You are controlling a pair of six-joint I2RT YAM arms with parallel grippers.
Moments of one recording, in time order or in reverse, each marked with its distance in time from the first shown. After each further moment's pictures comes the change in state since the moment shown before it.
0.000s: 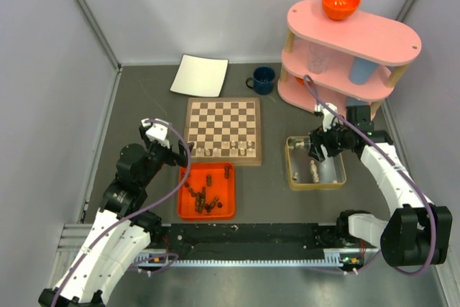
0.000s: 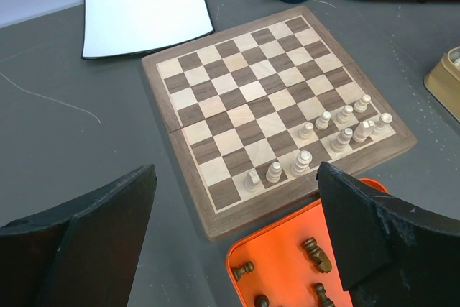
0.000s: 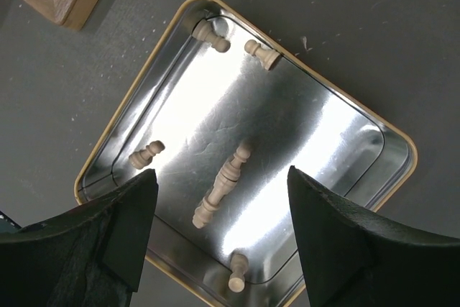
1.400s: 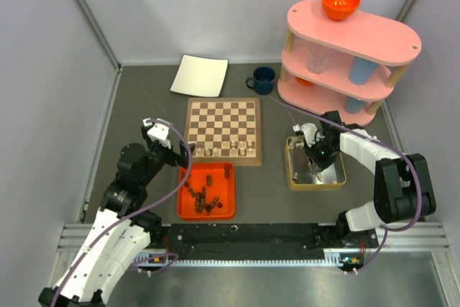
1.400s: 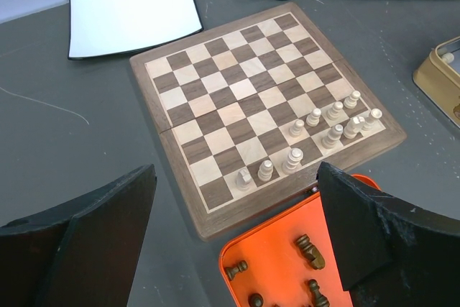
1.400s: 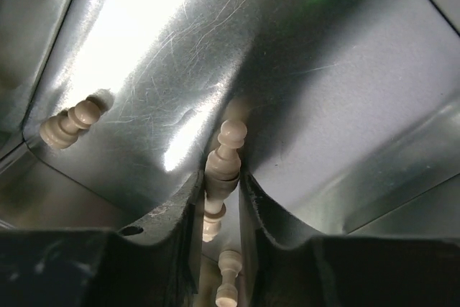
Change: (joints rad) left arm 0.000 0.008 0.000 0.000 0.034 -0.004; right arm 0.142 0.319 -0.024 -0.044 0.234 -0.072
